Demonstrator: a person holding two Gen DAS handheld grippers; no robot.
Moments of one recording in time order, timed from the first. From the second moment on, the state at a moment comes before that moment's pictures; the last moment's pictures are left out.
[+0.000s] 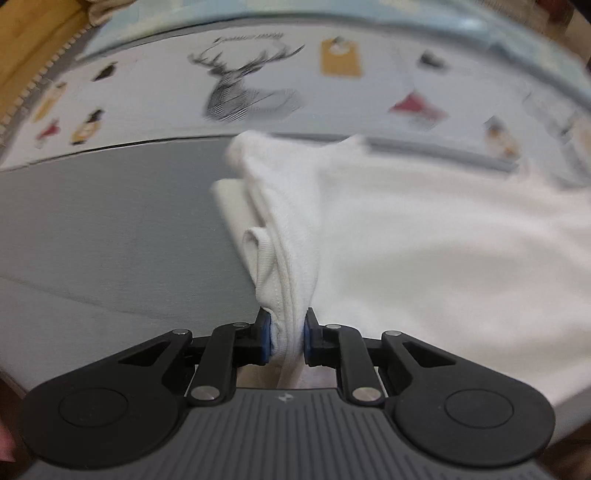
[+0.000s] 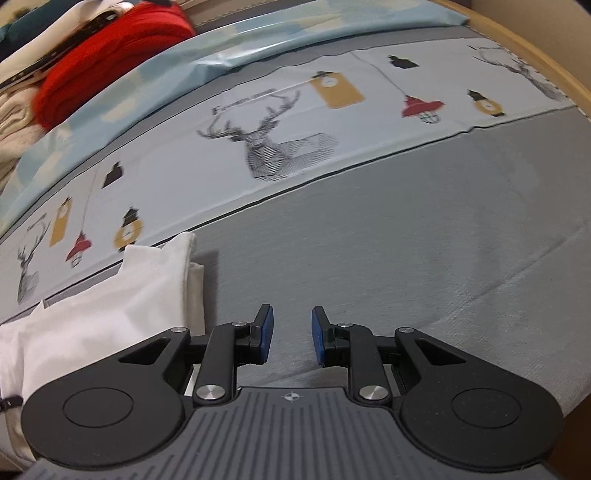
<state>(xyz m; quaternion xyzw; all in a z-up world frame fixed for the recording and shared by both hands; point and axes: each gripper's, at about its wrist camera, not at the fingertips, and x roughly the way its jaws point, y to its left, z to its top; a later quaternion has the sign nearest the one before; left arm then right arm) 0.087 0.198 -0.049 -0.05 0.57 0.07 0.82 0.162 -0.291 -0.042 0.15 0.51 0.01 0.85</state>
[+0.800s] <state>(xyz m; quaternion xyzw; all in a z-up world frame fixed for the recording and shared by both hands) 0.161 -0.079 -0.023 -0.23 0.51 -0.23 0.80 0.141 -0.352 -0.033 0.19 0.49 -0.01 0.85</state>
